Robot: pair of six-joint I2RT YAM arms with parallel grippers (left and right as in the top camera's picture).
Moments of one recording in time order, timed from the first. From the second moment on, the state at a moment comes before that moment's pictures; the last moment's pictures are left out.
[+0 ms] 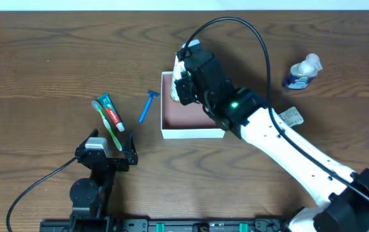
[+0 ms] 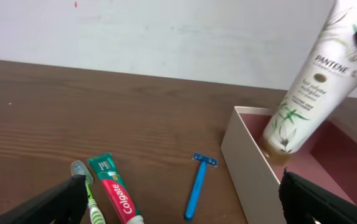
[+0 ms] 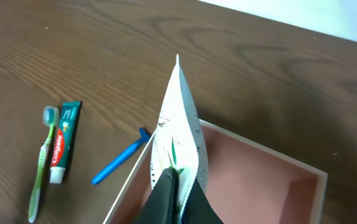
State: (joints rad) left arm -0.05 0.02 0.02 -0.11 0.07 -0.17; right arm 0.72 1.64 1.38 -0.41 0.13 0.28
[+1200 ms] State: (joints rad) left arm -0.05 0.02 0.02 -0.11 0.07 -0.17; right arm 0.72 1.77 1.38 -0.29 0.17 0.33
